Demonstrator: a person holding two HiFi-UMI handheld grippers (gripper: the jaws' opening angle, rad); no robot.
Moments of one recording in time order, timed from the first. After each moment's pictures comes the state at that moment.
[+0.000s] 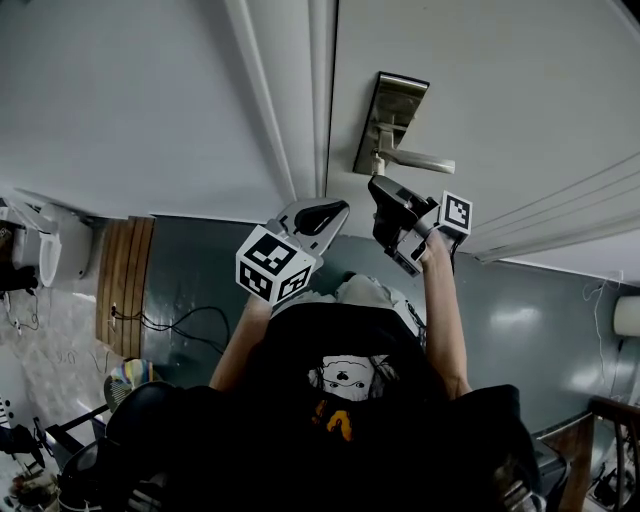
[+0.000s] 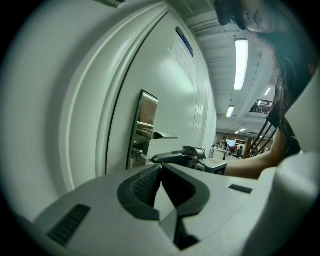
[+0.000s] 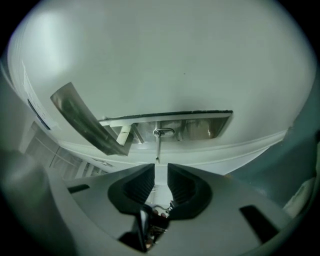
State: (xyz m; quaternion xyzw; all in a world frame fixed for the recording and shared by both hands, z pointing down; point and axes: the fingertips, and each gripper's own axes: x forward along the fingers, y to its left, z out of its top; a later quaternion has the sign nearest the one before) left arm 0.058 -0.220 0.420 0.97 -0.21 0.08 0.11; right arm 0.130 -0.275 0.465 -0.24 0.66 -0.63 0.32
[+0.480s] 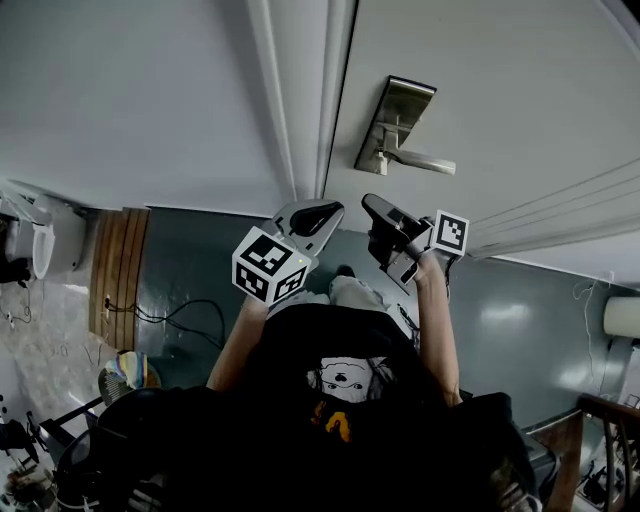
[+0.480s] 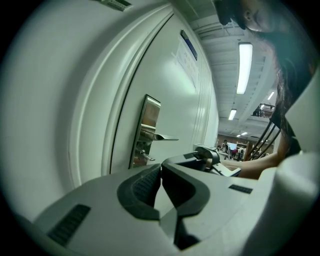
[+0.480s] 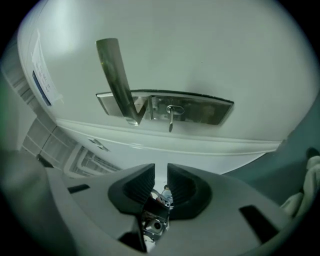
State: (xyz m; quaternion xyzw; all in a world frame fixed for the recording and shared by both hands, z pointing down) left arm 0.046 -0.218 0.417 0.96 -0.21 0.08 0.14; right arm 0.105 -0.239 0.455 -0.27 0.70 -0.61 0.26
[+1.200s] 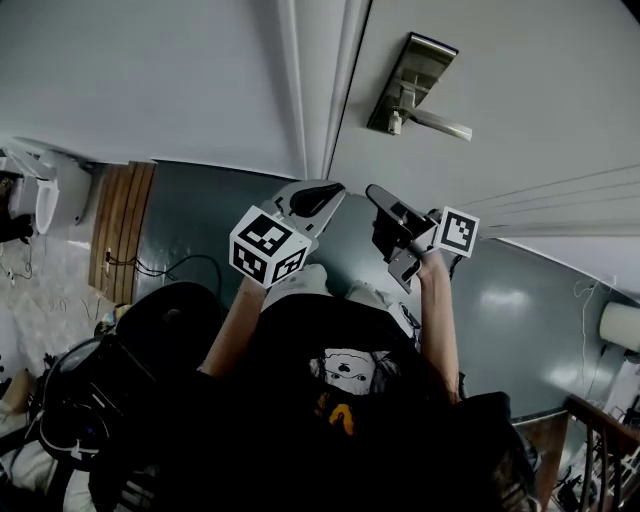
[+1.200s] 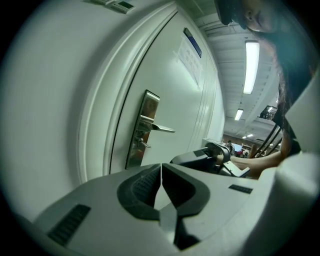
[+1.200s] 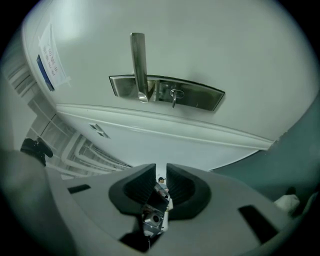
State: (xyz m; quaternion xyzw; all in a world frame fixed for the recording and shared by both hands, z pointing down) left arm 0.018 -0.186 0.435 0.95 -0.24 0.10 0.17; right arm 0.072 -0.190 0.457 -0.27 0.72 -0.60 0.21
